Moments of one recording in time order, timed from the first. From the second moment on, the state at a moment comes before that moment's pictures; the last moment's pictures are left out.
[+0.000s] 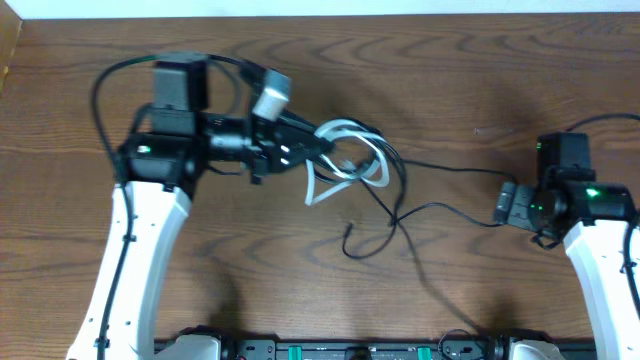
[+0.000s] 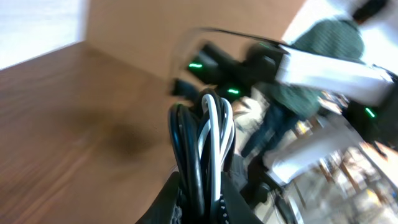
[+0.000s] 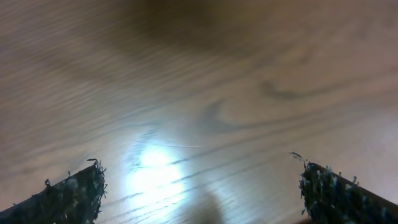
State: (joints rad) left arm -0.10 1.37 1.32 -0.69 1.44 0.29; right arm -0.07 1.22 0.97 -1.08 0.22 0.31
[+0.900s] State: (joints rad) left arm 0.30 1.37 1.32 -0.93 0.83 0.20; right arm -0.53 1.22 0.97 -1.09 0.22 0.41
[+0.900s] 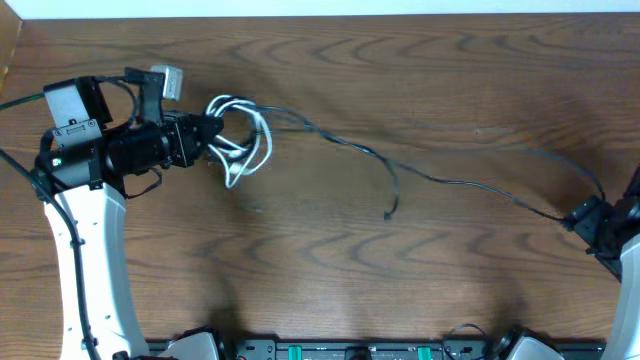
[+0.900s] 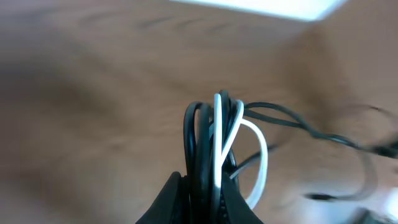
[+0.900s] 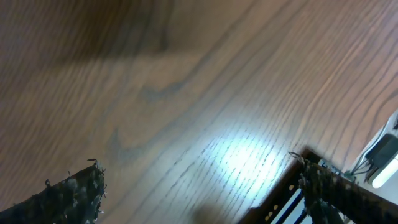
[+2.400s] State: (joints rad) left arm -0.11 1.37 1.32 -1.18 1.03 0.88; right arm -0.06 1.22 0.97 -0.93 -1.03 -0.55
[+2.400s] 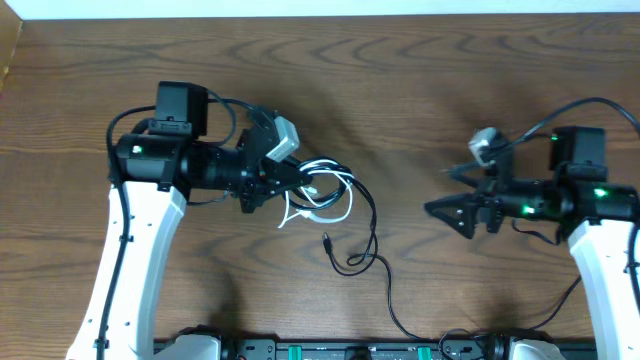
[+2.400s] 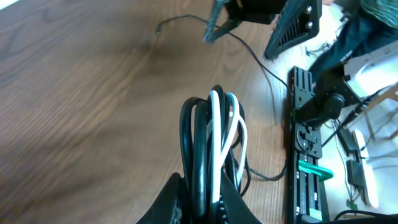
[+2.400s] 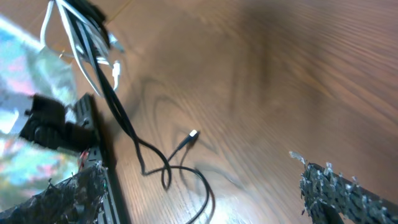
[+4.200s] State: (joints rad) left arm -0.37 1.36 1.32 -1.05 0.73 0.85; right arm 0.35 1.22 0.97 -0.45 -0.92 -0.28
